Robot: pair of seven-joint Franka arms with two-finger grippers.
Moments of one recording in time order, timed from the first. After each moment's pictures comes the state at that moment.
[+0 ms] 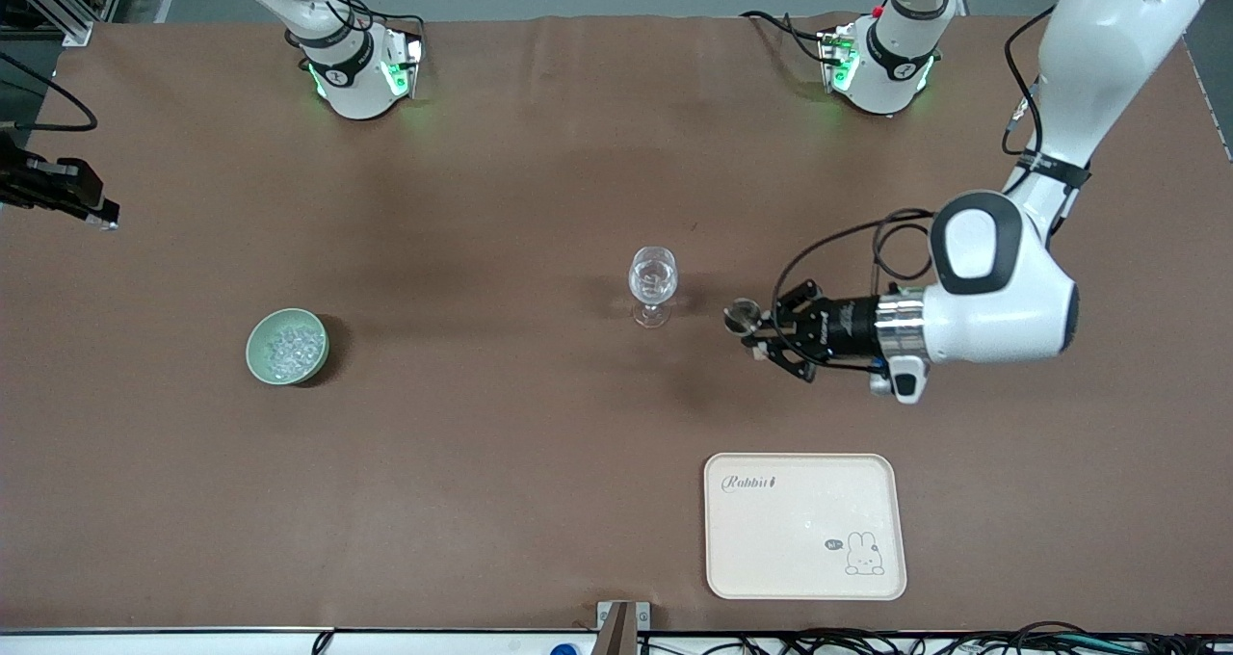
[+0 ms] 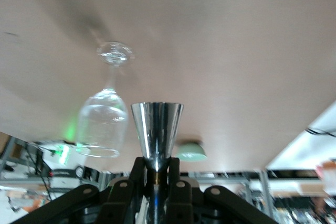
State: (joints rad) left arm 0.33 0.60 -0.70 -1.66 -0.70 2.13 -1.26; right arm 0.01 -0.01 -0.13 -1.58 0.07 1.49 -0.09
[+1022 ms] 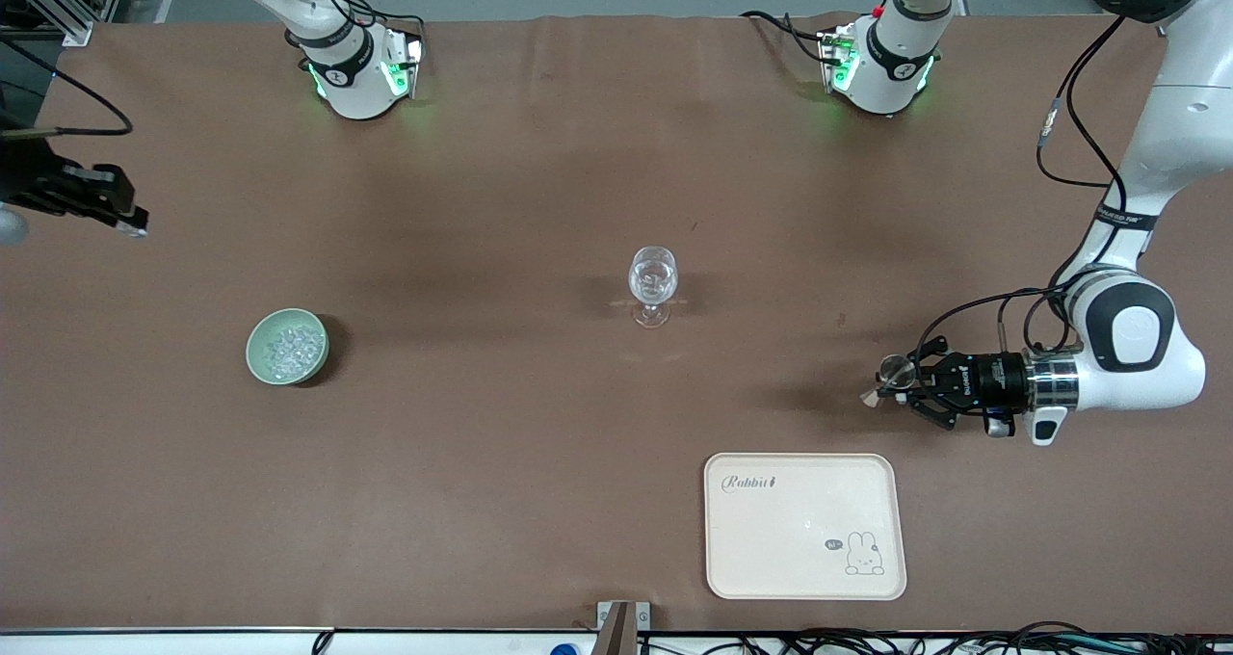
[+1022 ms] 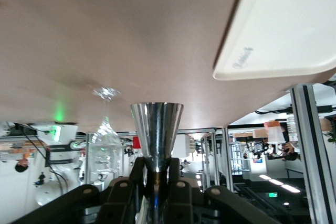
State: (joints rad) left arm 0.56 0.82 -0.52 -1.58 -0.83 1.86 -0.85; right arm 0.10 -0.01 -0.13 -1.59 0.07 1.53 0.00
